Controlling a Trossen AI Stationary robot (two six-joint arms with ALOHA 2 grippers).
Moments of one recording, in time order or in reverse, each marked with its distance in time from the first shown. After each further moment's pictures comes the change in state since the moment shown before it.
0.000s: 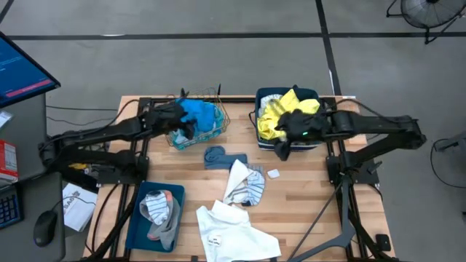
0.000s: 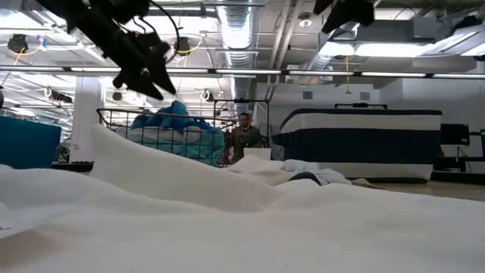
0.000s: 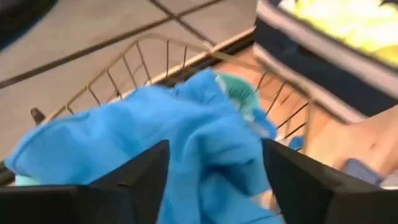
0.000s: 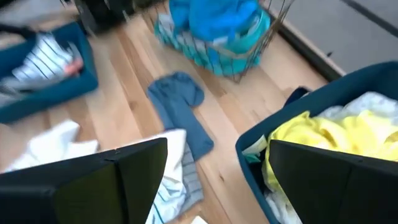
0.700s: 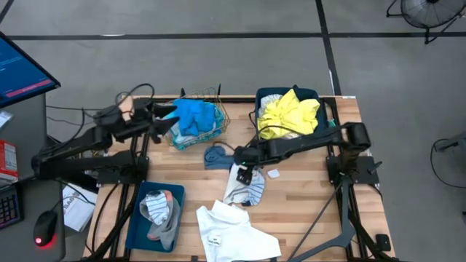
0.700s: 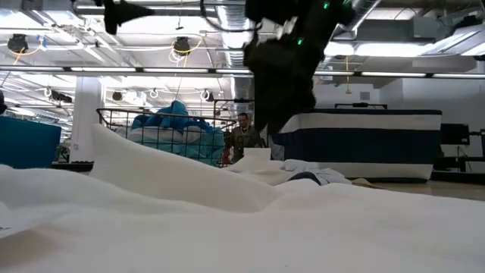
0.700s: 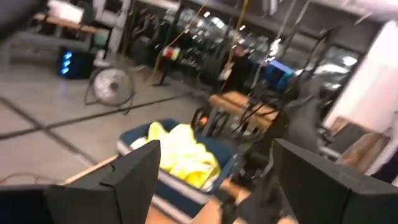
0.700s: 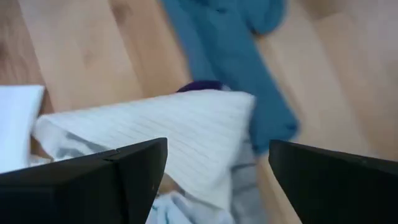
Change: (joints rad) left arm -0.087 -0.459 0.001 0.193 0.270 -0.071; right arm 0.027 0.620 0.000 0.295 -0.153 -0.023
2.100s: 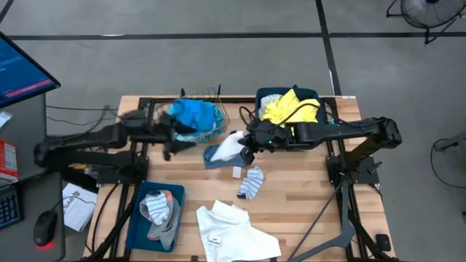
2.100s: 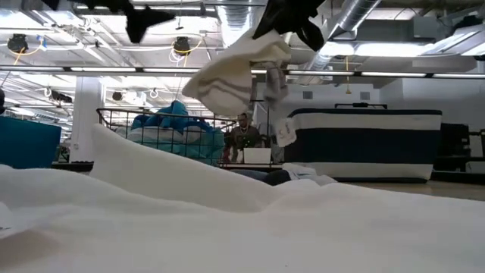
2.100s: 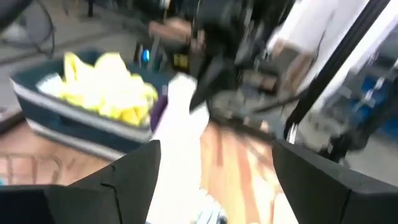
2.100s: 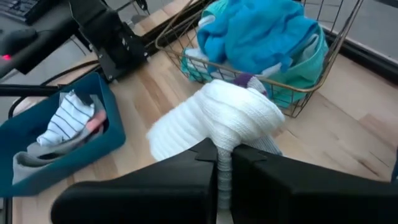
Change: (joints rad) left arm -0.131 0.203 0.000 0.020 0.242 0.032; right arm -0.021 -0.327 0.000 0.134 0.150 0.157
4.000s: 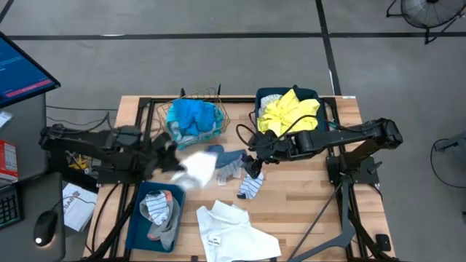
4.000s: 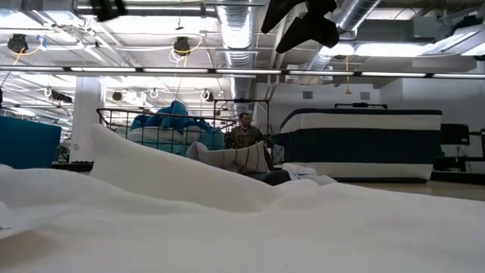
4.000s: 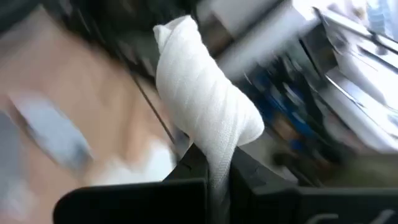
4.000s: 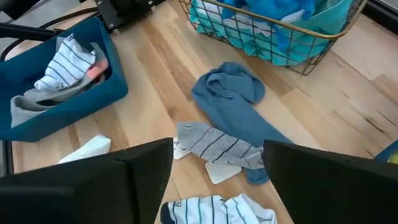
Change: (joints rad) left arm -0.344 -0.048 0.000 -0.035 0.020 -0.439; right arm 0.104 0.000 0.000 -0.143 0.003 0.046
